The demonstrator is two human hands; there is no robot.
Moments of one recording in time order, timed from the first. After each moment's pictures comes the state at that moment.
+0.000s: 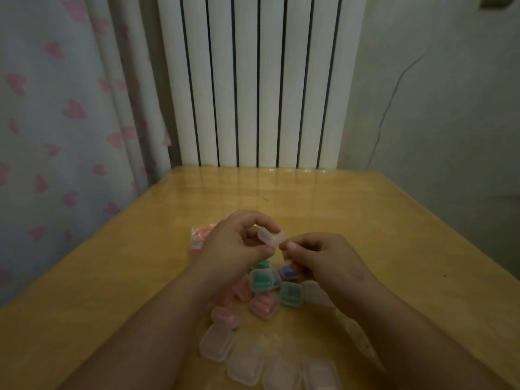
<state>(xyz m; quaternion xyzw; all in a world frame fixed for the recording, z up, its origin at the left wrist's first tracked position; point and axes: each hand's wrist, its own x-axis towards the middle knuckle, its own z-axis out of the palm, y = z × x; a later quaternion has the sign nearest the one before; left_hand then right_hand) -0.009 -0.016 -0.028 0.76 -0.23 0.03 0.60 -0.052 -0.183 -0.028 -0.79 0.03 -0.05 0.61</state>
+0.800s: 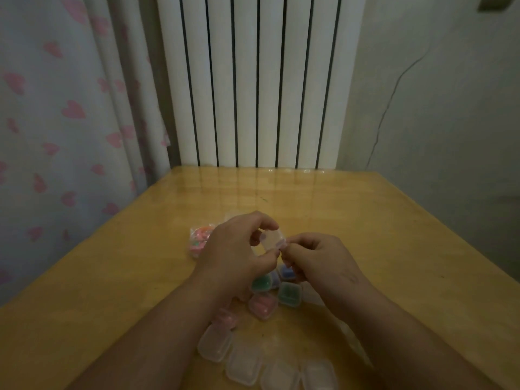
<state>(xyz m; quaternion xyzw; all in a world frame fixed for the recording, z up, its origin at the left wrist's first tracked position) -0.009 -0.020 -0.036 0.85 -0.27 0.19 0.41 -0.053 -0.174 -0.027 -0.80 0.04 -0.07 0.59</state>
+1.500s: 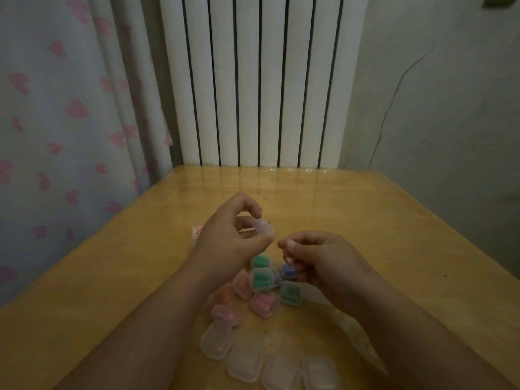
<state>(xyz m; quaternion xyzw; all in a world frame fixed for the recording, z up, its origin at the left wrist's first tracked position) -0.007 -0.013 -0.026 0.74 -0.23 0.07 0.63 -0.055 -0.180 -0.020 -0.72 0.04 0.02 0.70</state>
